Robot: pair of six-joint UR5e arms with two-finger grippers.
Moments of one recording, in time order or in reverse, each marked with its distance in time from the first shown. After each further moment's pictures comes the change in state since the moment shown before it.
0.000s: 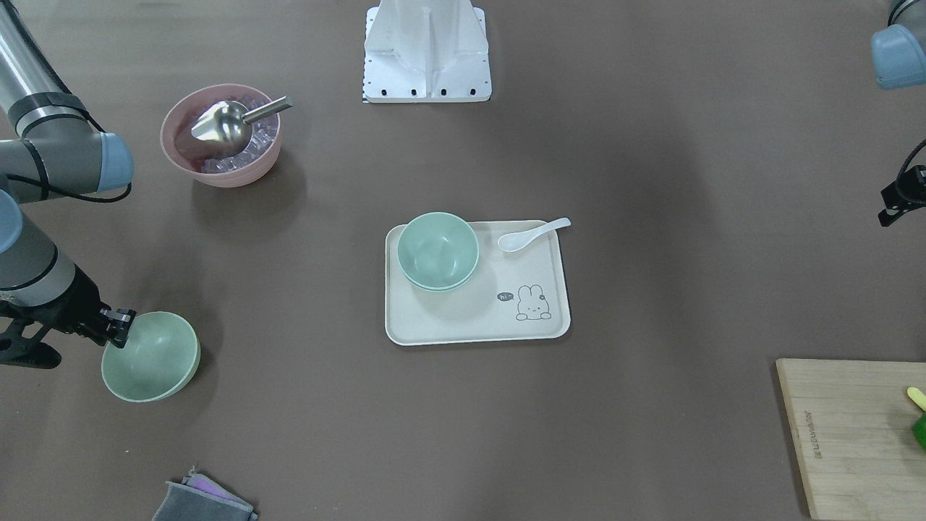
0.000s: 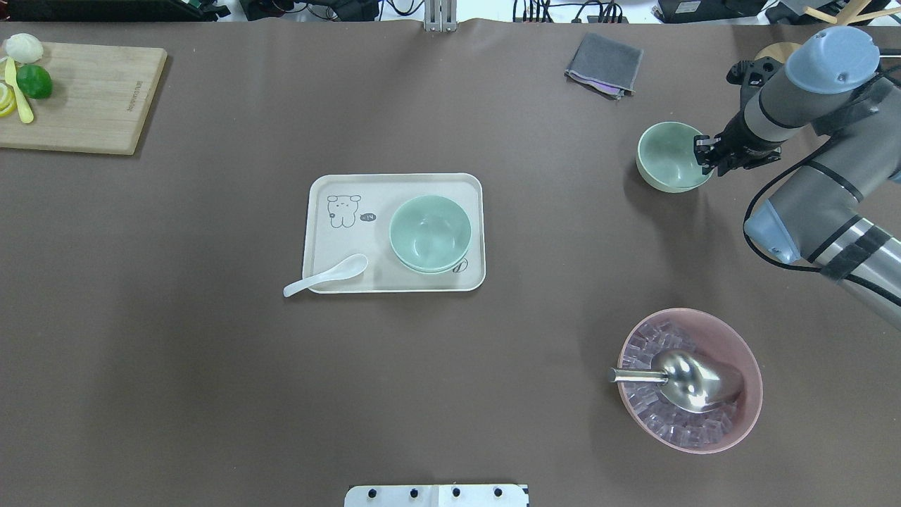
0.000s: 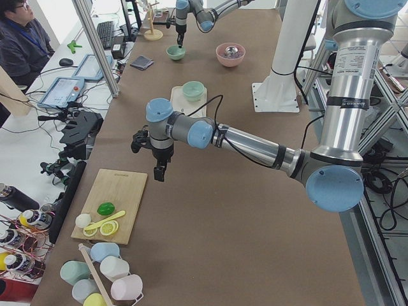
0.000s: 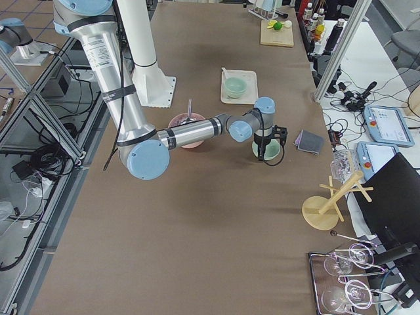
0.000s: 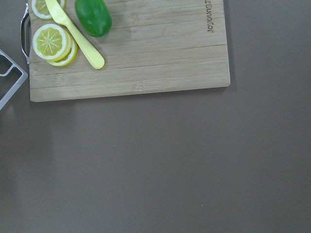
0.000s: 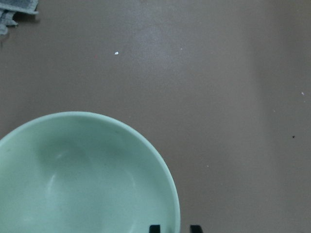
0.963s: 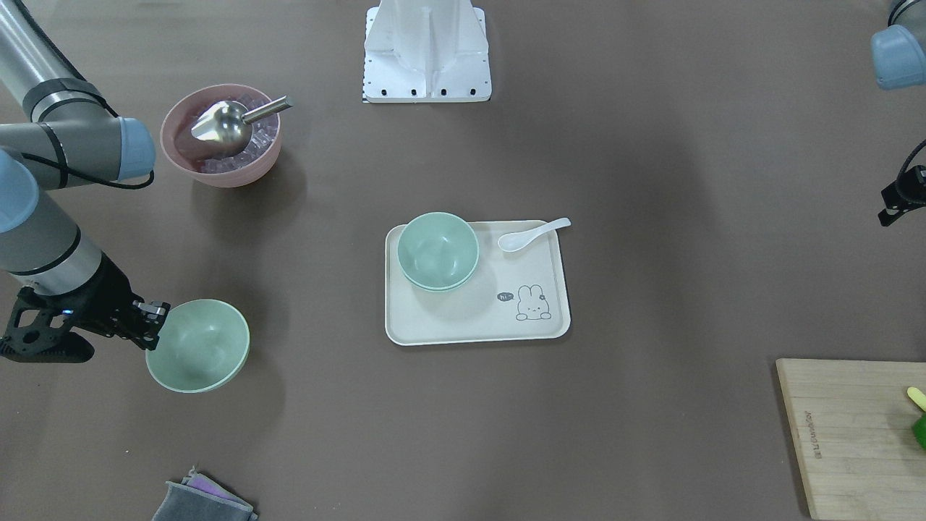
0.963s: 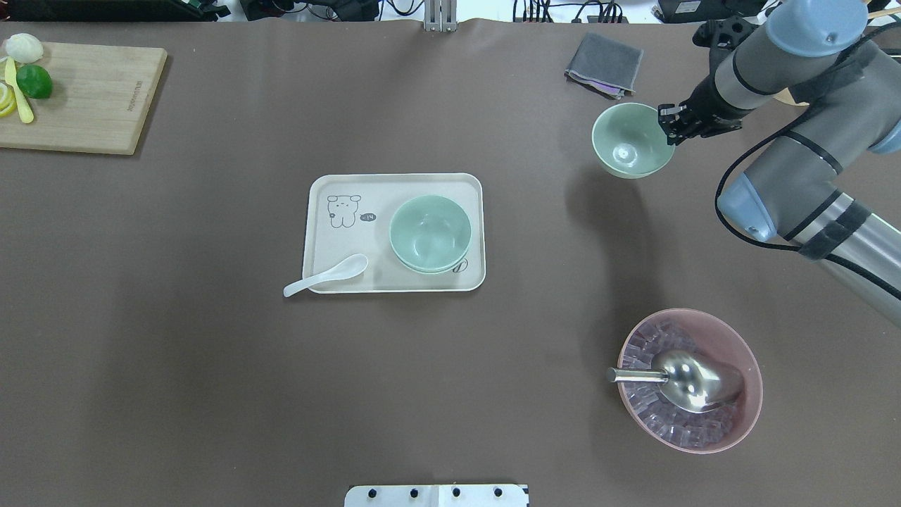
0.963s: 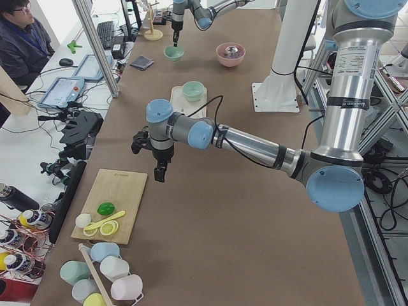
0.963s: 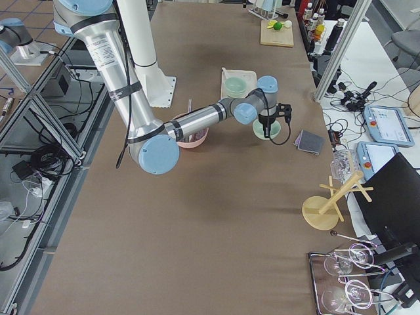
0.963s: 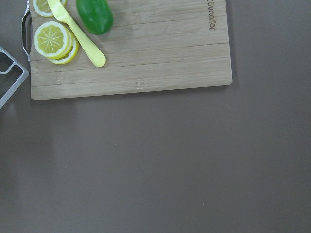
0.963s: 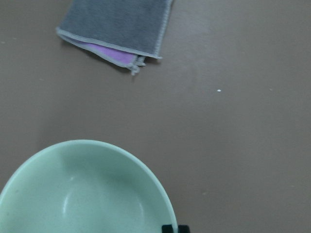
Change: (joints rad) left arm 0.000 0.003 0.001 0.001 0.001 0.000; right arm -0.016 0.100 0.107 -0.016 0.029 0.002
